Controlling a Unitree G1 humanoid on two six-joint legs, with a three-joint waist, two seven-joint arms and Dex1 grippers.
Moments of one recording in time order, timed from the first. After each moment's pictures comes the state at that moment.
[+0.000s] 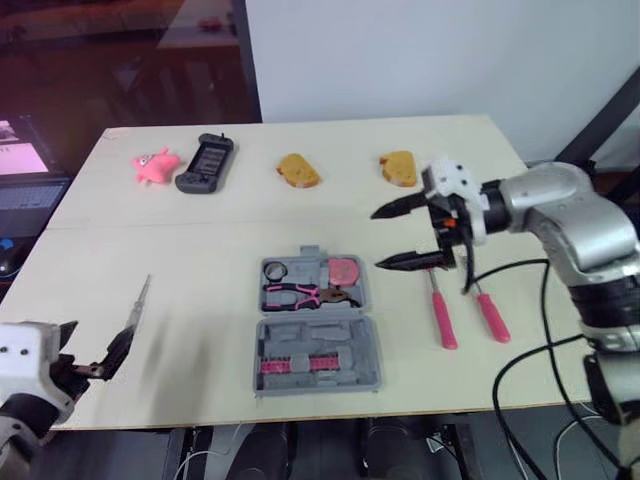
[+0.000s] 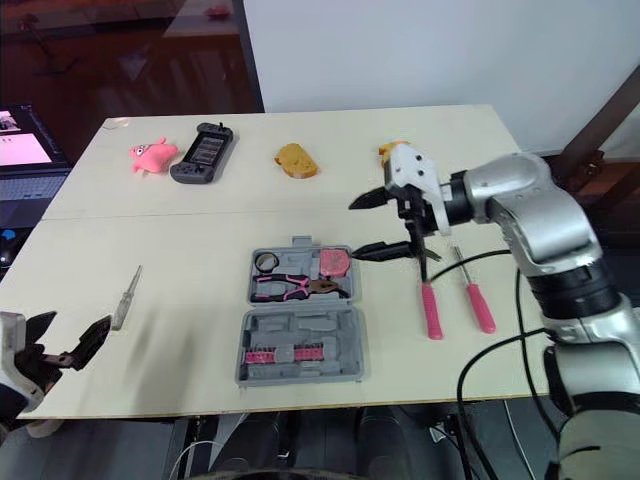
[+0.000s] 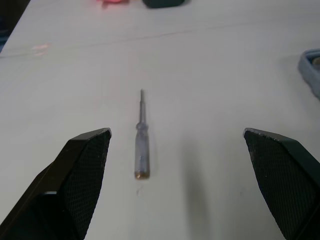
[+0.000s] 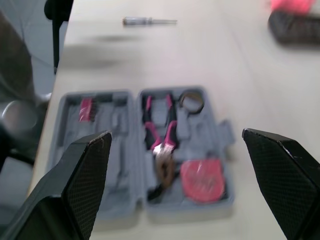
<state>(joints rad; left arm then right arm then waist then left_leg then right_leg) 0.58 0.46 0.74 -0.67 -0.56 0.59 -0.41 -0.85 -0.81 0.21 -0.03 0.43 0.56 1.34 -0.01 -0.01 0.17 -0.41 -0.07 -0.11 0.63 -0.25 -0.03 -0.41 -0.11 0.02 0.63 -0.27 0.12</state>
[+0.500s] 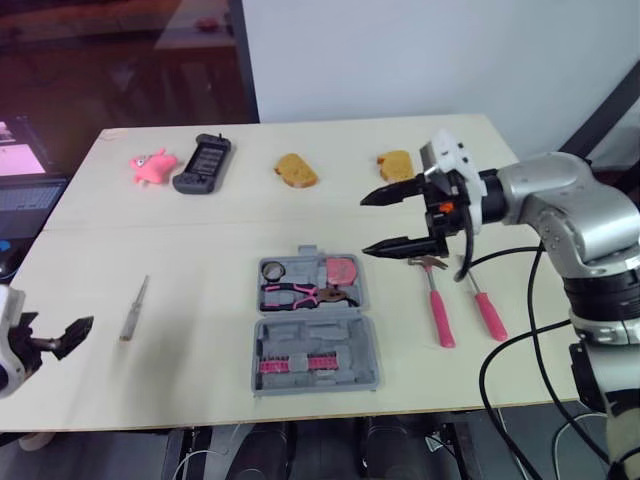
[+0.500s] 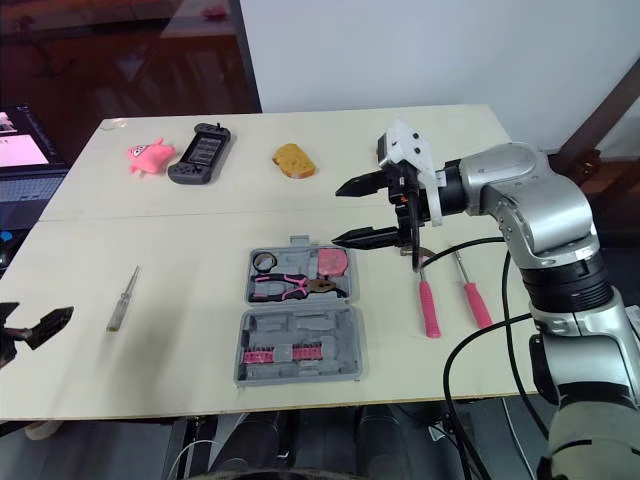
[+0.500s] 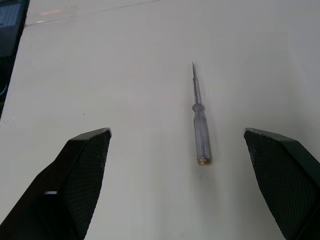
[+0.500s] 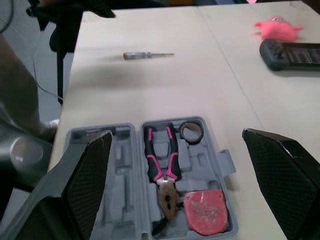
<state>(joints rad) 0.34 0.88 0.75 -0.35 -0.62 0.88 -0.48 -0.84 -0.80 0.13 -0.13 0.51 0.74 1.27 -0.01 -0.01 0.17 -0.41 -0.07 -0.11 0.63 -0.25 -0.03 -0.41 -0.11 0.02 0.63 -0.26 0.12</state>
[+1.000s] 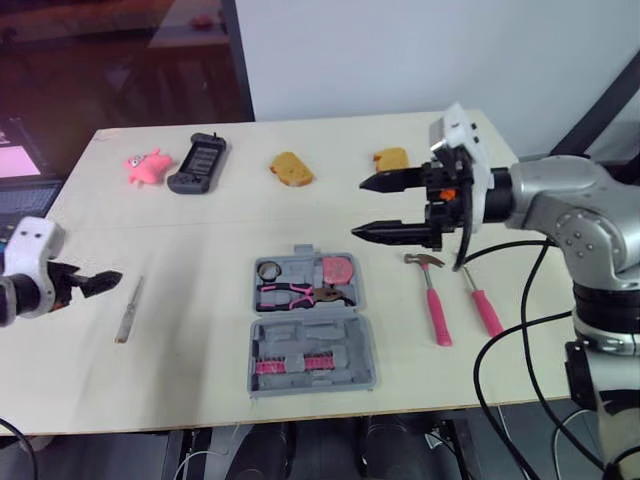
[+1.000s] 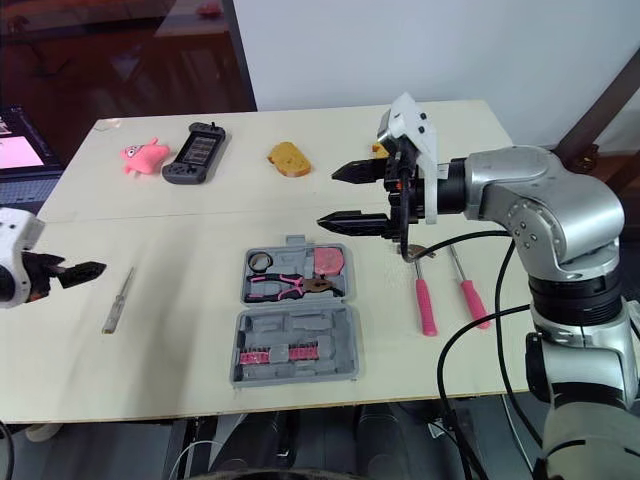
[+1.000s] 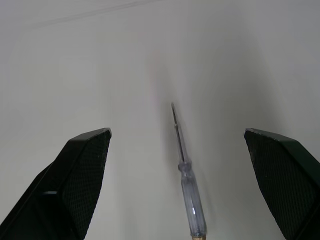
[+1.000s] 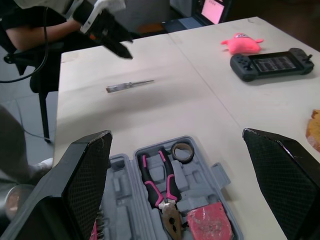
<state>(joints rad) -0.25 1.08 0.25 0.25 -0.46 0.88 -0.69 -0.85 -0.75 0.02 -0.29 0.66 1.00 1.01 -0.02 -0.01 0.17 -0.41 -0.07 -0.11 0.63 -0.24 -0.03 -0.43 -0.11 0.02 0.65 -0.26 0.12</state>
